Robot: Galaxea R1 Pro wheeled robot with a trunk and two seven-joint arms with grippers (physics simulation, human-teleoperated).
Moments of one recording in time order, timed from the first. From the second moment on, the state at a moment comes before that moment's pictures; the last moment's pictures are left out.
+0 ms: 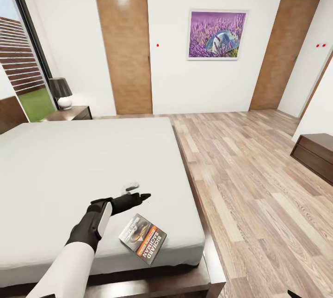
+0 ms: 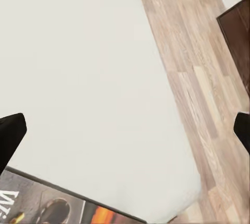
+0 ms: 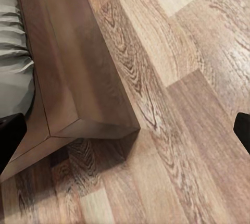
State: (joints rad) left arm -0.69 -0.12 0.26 -0.78 0.01 0.60 -0.51; right arm -0.38 -0.54 -0.44 0.06 -0.25 -0.09 0.92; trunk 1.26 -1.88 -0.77
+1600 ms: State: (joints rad) left arm -0.55 -0.03 0.26 -0.78 0.02 0.57 -0.62; right arm -0.38 -0.54 -0.44 0.06 -0.25 -0.09 0.92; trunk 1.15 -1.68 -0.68
